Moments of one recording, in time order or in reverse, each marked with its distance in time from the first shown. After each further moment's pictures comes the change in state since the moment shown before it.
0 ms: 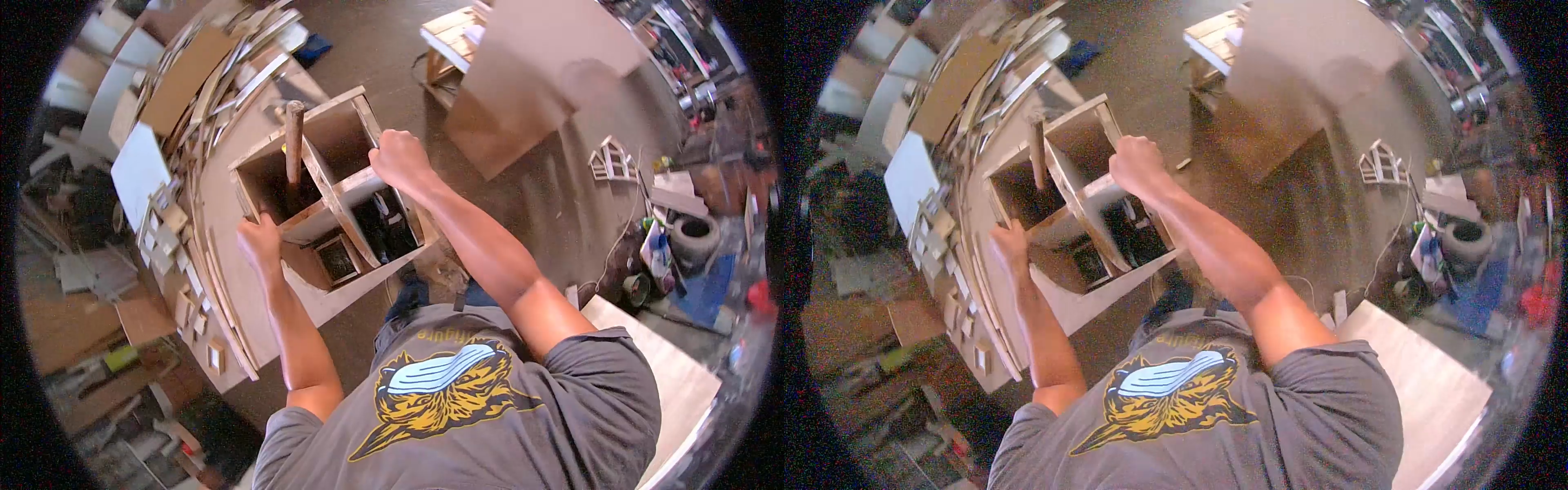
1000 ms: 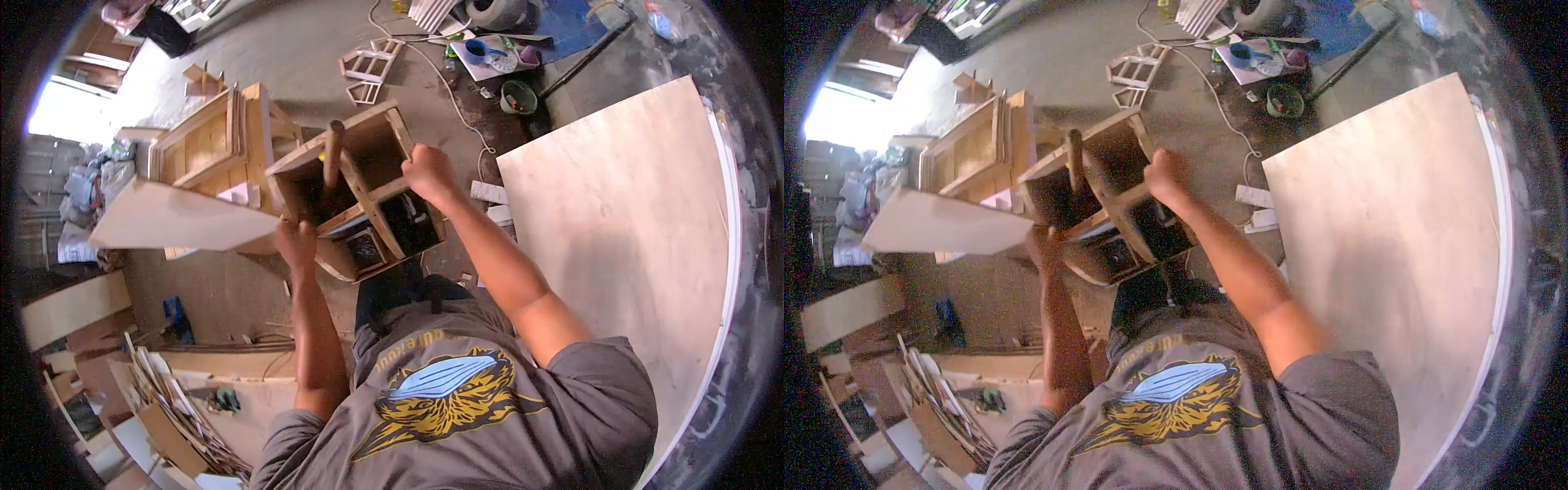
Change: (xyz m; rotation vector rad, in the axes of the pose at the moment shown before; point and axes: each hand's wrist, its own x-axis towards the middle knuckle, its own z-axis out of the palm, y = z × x) left_hand -0.489 0.613 0.308 -0.350 -0.989 1.028; right_hand -0.323 0.579 -0.433 0.048 0.781 1.025
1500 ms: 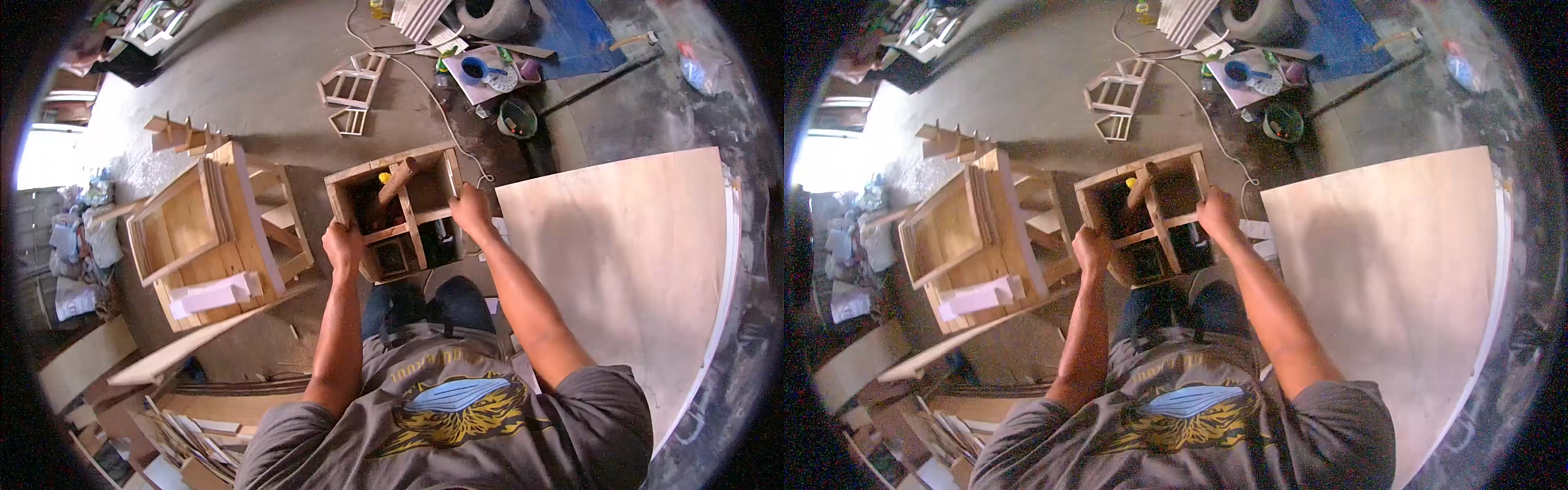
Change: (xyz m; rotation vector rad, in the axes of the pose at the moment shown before) left_hand 0.198 0.083 0.206 0.060 -0.317 -0.219; right_hand 0.200 0.145 0.015 -0.150 0.026 0.264
